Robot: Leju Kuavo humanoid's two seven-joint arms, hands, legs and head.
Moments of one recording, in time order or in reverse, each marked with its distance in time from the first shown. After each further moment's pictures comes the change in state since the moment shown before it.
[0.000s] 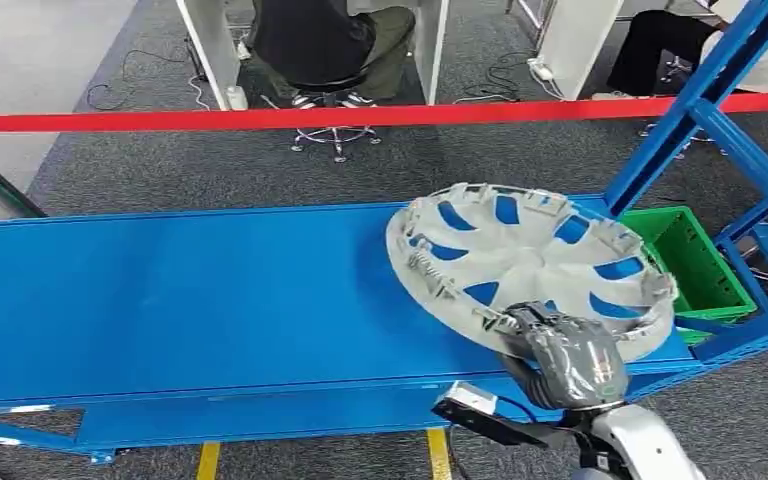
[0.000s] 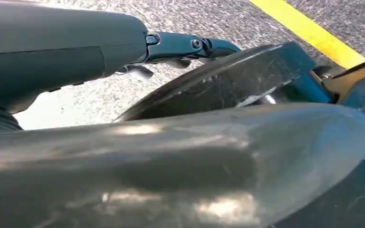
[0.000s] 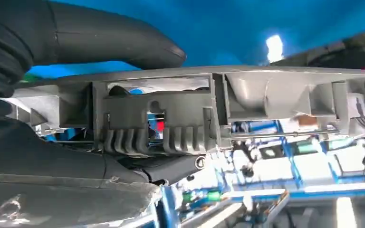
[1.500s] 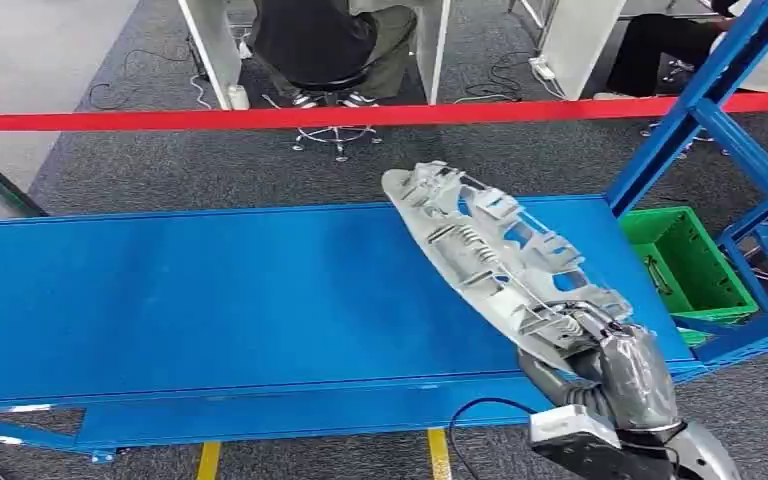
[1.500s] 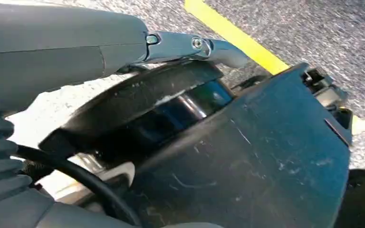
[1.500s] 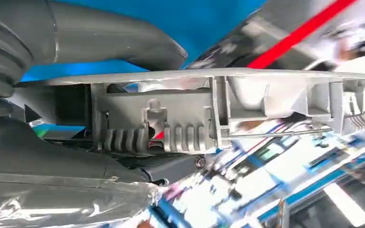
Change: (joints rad) left arm -0.018 -0.019 0.017 0.000 -0.019 0.023 -0.145; right arm 0.092 0.028 -0.097 -0.206 -0.572 0.094 -0.141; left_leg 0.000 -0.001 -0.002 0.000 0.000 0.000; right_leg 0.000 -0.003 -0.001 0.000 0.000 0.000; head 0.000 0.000
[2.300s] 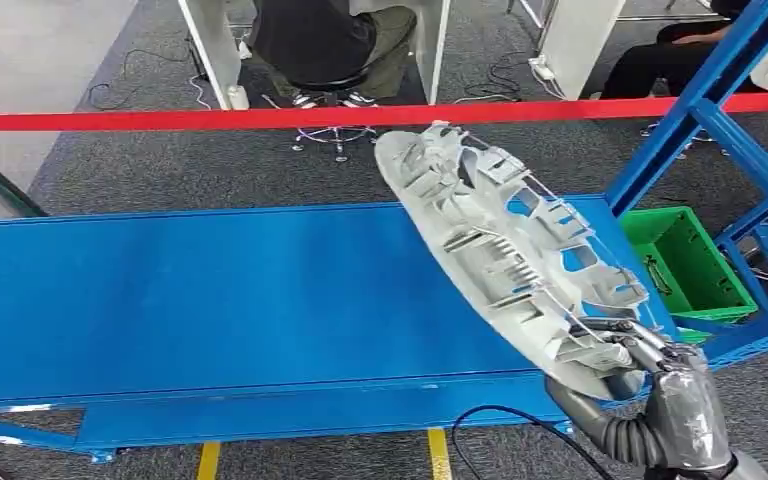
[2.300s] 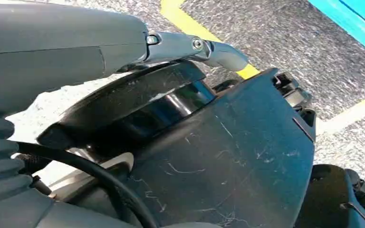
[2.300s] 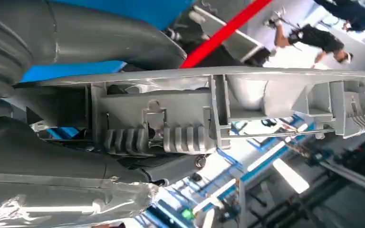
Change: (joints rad) left arm 0.017 0.000 0.033 0.000 -0.011 0.019 -0.117; right arm 0.077 -0.015 -0.016 -0.134 -0.052 -0.040 -0.132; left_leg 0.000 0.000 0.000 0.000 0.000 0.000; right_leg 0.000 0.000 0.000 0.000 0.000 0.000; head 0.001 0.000
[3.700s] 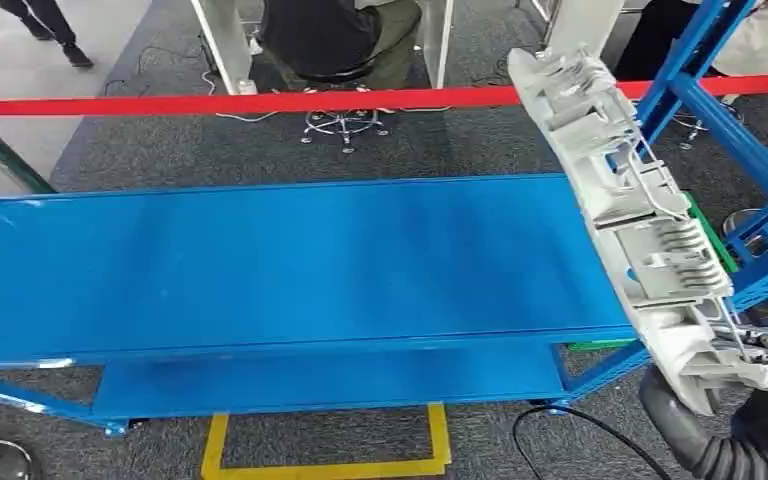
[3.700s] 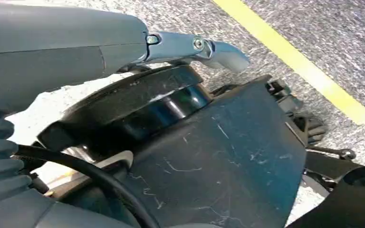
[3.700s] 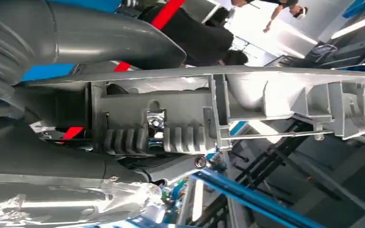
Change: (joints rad) left arm -0.006 -0.008 0.052 0.000 -0.033 -0.002 0.062; right arm 0.039 0.028 -0.126 -0.105 -0.145 -0.046 -0.098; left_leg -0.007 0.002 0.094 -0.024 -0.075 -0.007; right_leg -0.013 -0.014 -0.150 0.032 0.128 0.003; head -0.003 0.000
